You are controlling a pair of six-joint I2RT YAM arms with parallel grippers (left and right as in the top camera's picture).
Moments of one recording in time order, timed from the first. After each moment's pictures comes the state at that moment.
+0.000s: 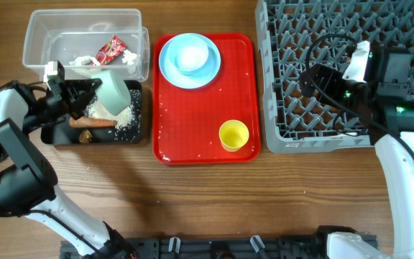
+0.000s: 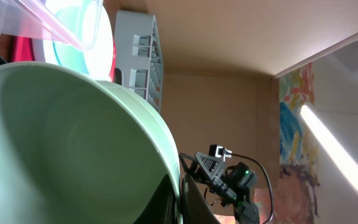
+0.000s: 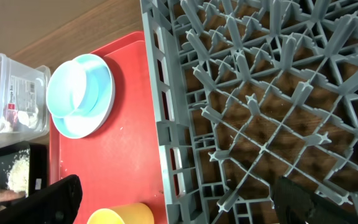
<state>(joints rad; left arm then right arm) 0.53 2.04 1.36 -1.17 1.54 0.22 -0.06 1.30 1.19 -0.76 -0.29 0.31</state>
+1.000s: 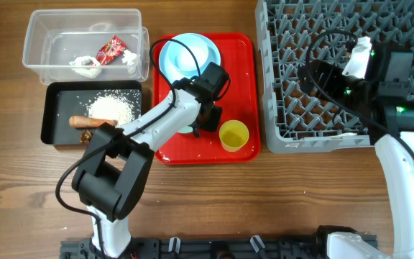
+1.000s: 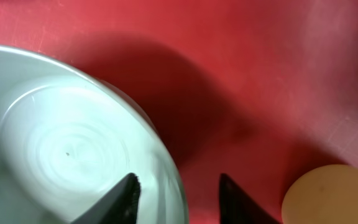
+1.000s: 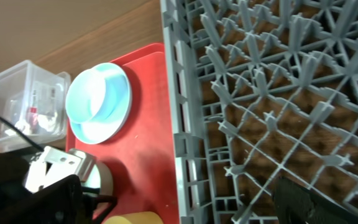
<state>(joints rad) -0.59 1.98 1.36 -0.77 -0.04 -0.27 -0.06 1.30 1.19 -0.70 -0.34 0.31</state>
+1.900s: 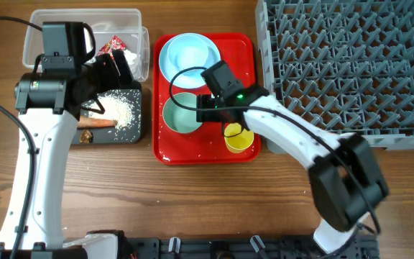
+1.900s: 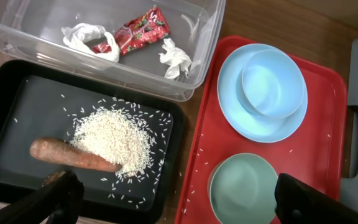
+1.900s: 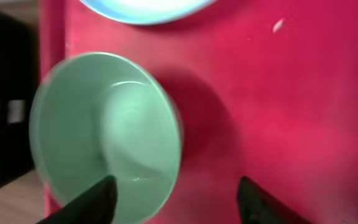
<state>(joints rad) -0.02 1.45 1.47 -0.96 0.00 -0.34 0.63 1.87 1.31 -0.55 -0.08 0.60</state>
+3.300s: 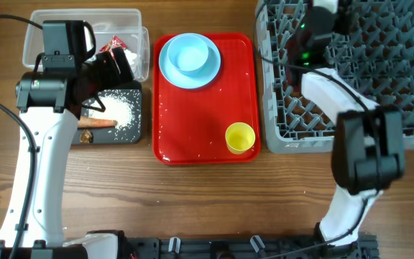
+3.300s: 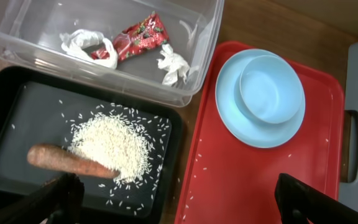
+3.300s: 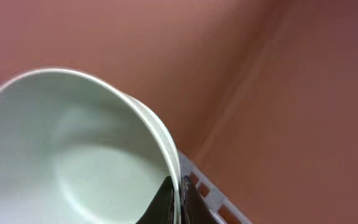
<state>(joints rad) -0.02 1.45 1.47 -0.94 0.00 -0.34 0.16 2.05 1.33 0.85 0.92 -0.61</state>
